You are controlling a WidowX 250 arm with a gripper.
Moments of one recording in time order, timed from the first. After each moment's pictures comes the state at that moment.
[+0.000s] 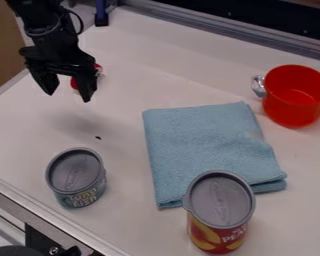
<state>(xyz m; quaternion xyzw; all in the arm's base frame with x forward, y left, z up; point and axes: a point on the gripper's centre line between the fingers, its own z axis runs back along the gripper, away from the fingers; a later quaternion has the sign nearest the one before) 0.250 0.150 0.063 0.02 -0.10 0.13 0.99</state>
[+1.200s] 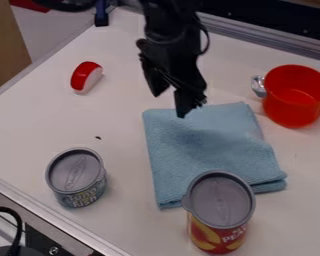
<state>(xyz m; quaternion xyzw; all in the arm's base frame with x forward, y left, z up) 0.283 0.000 0.077 0.04 -0.12 -0.15 0.98</state>
